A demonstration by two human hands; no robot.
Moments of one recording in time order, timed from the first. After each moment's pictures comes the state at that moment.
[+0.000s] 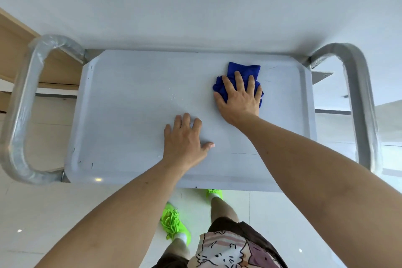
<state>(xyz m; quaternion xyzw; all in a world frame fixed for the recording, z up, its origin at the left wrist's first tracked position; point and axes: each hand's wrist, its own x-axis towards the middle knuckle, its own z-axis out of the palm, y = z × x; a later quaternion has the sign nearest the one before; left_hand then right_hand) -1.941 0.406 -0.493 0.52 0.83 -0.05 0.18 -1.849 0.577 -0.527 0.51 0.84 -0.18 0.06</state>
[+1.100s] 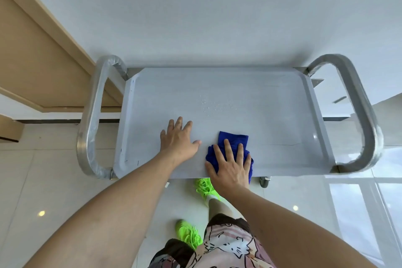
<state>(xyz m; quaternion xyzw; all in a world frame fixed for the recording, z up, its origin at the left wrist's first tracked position) -2.044 0.323 -0.468 0.50 0.82 -0.04 0.26 -1.852 0.320 -0.514 0.53 0.82 -0.20 0.10</state>
